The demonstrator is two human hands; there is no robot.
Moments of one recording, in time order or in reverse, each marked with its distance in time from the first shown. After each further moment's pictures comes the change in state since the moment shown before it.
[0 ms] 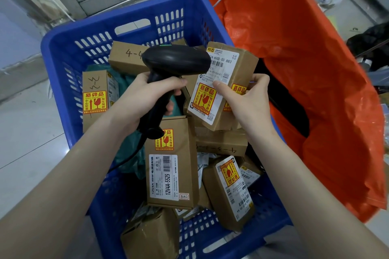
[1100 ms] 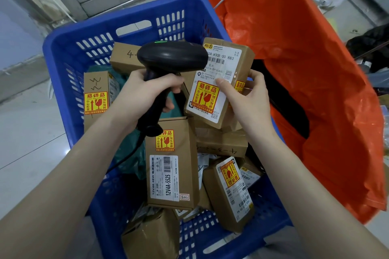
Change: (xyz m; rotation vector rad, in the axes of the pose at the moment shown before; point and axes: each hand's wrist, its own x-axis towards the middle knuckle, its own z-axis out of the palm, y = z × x) left_hand 0.000 0.002 -0.005 0.006 0.075 0.070; right_hand 0.000 -0.002 0.003 -0.013 0.005 0.011
